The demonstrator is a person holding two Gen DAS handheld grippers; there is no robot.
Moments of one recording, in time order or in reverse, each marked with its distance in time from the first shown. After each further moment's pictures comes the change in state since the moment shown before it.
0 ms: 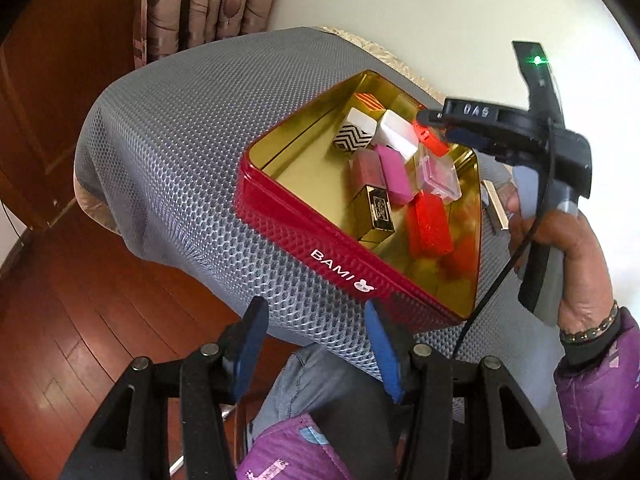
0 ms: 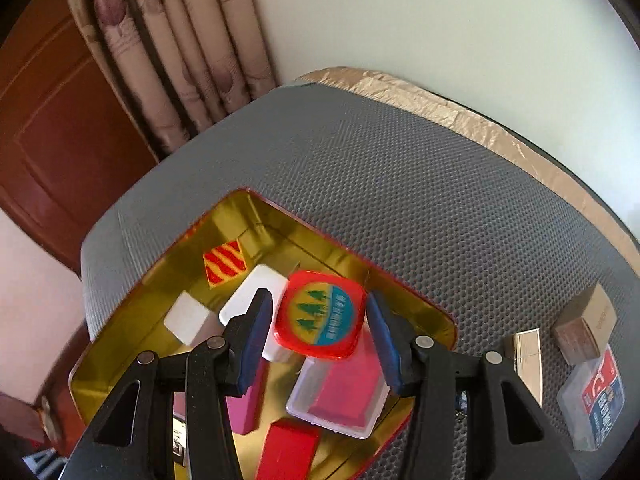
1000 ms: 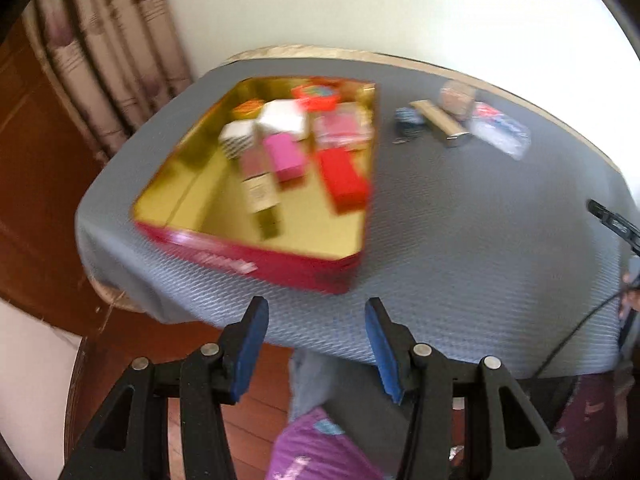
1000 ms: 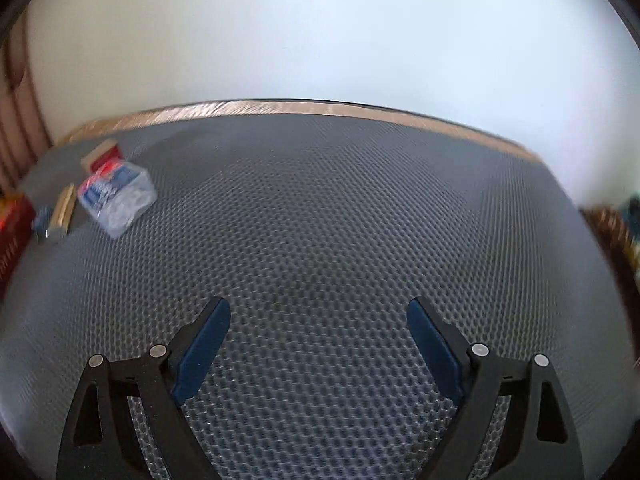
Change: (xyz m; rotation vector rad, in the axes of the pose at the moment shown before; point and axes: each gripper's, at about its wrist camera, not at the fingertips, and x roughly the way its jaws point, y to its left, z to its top) left arm 0.007 -0.119 -0.043 0.446 -0.030 0.157; right arm -0.176 -0.279 -0.272 0.444 -0.169 -0.551
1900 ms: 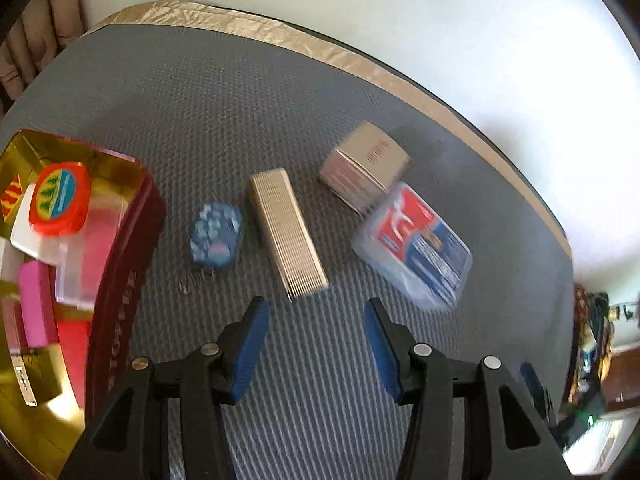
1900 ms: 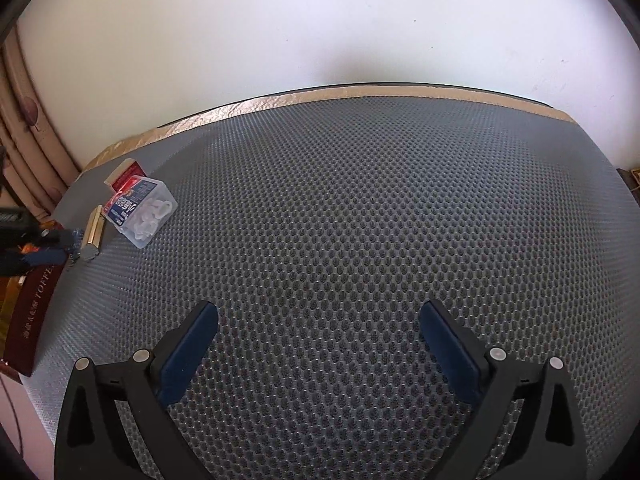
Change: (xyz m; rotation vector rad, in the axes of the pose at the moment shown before) left arm 0.126 -0.100 0.184 -0.186 0.214 -0.284; right arm 0.015 -0.017 0.001 0.078 0.045 0.190
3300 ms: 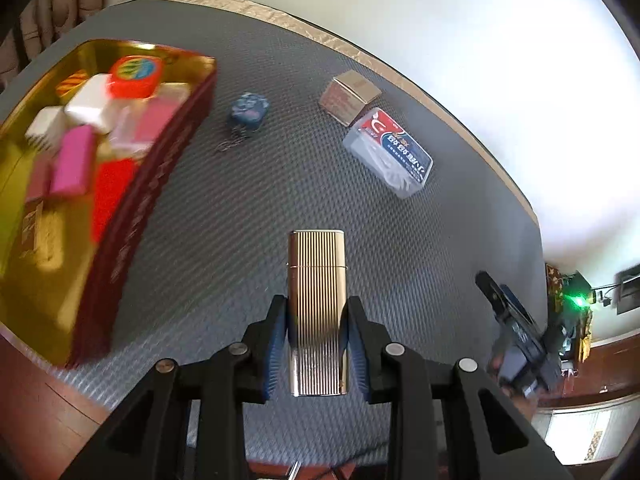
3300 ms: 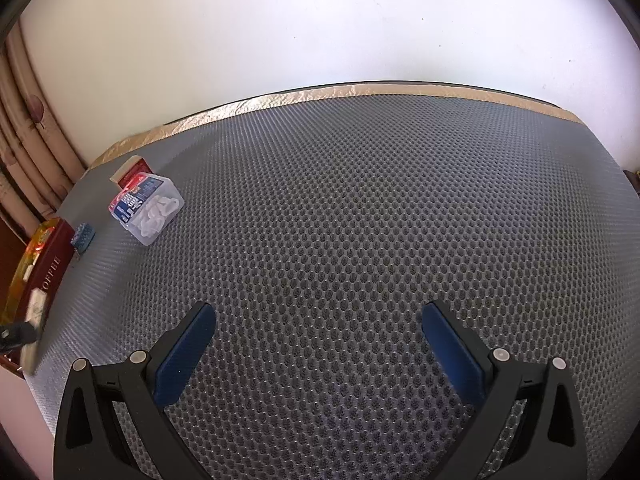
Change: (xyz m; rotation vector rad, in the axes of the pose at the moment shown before) left arm -0.063 0.038 -0.121 -0.002 -0.036 -0.134; right arm 0.004 0.006 0.001 -0.015 0.007 0.012
